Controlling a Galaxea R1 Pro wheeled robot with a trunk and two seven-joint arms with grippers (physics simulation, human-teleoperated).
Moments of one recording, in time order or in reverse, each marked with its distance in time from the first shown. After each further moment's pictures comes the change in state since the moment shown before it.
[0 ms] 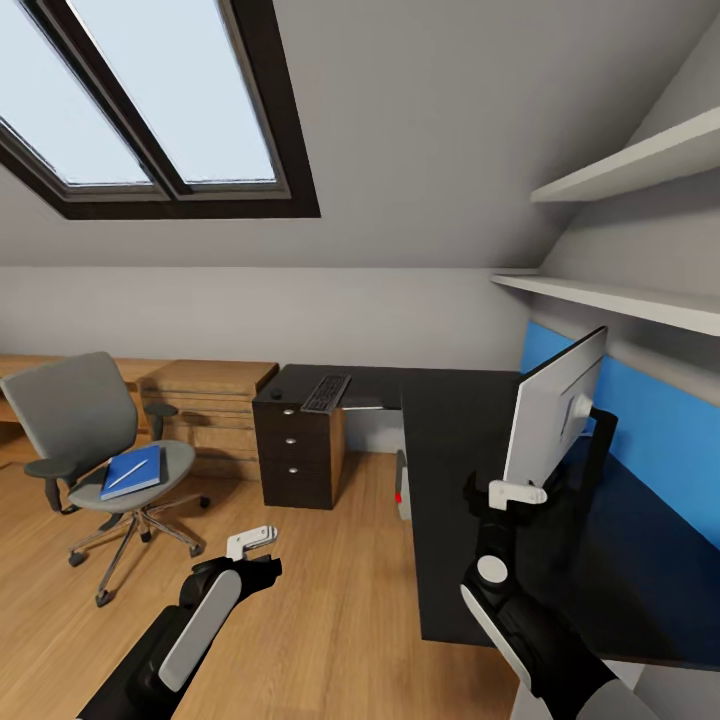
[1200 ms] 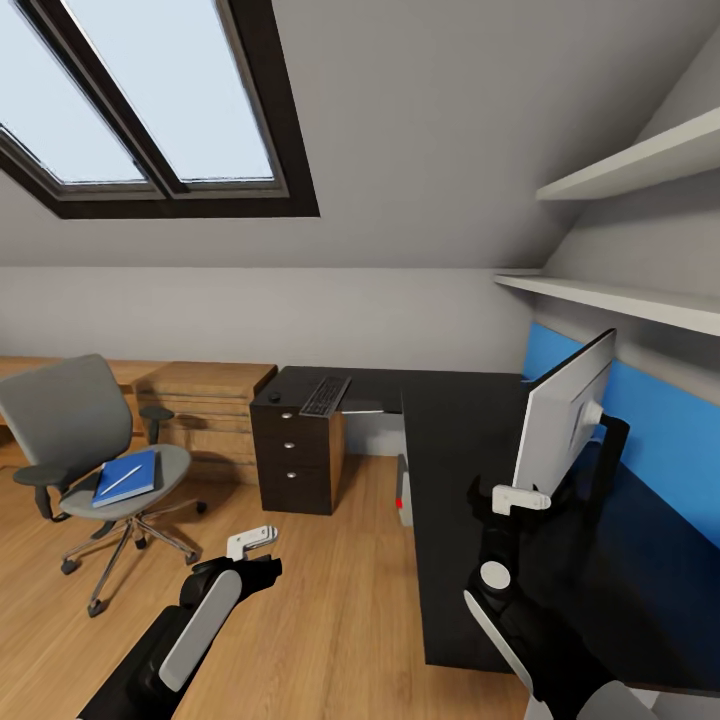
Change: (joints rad) left arm 0.000 -0.001 0.000 0.000 0.000 0.000 -0.001; right arm 0.000 -0.003 -0.004 0.051 0.009 -0.054 -0.003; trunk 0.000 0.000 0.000
